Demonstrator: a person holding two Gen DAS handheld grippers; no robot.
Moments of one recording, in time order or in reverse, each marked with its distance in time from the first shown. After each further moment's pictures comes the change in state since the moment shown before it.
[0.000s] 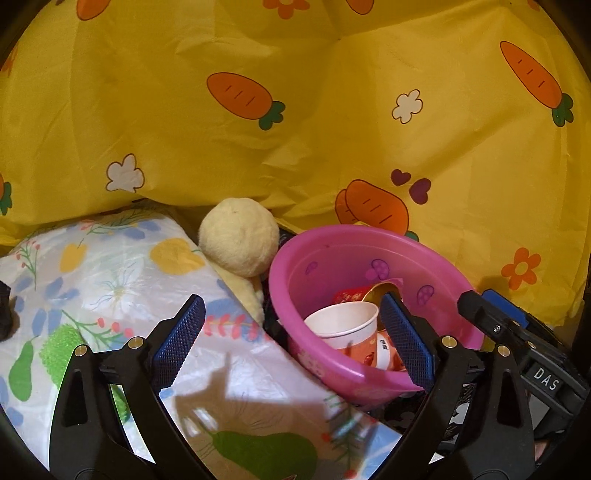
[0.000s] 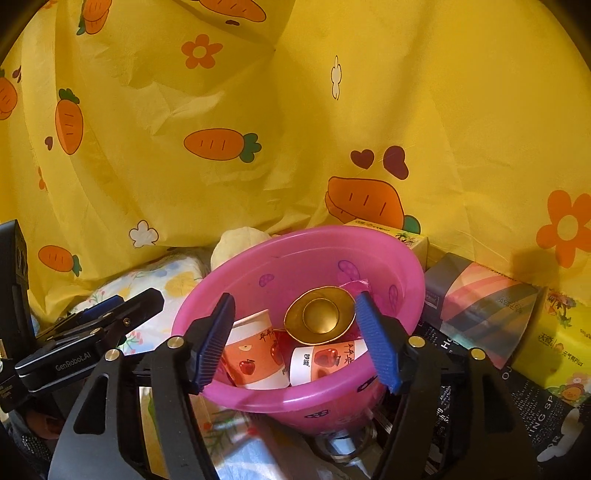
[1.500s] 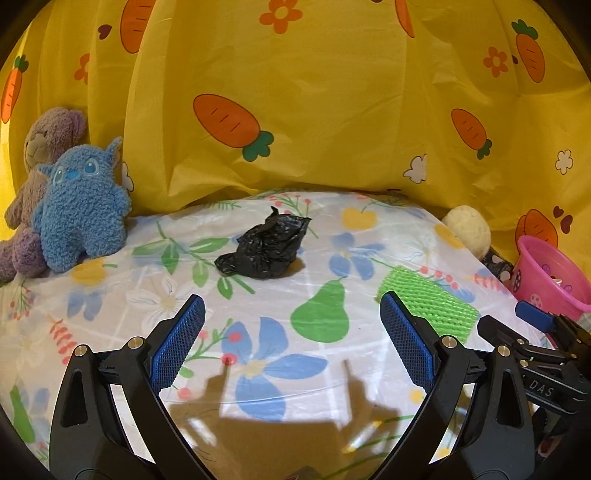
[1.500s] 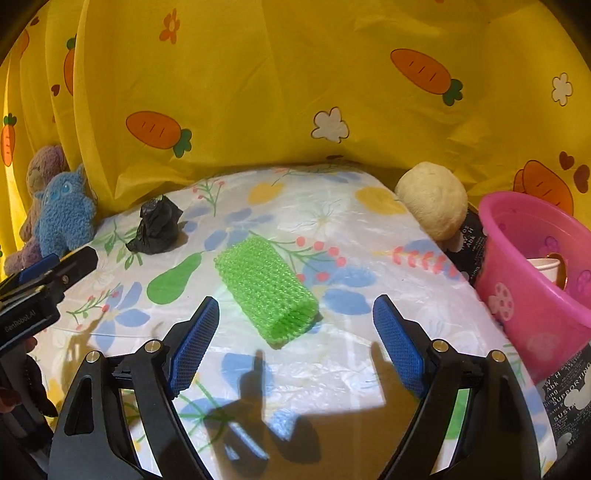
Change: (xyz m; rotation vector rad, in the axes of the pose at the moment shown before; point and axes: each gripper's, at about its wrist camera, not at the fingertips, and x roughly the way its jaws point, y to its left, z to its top) left arm -0.166 0.242 -0.073 -0.195 -0.042 0.520; right arm 0.053 0.249 -0.089 -0.312 0.233 0.217
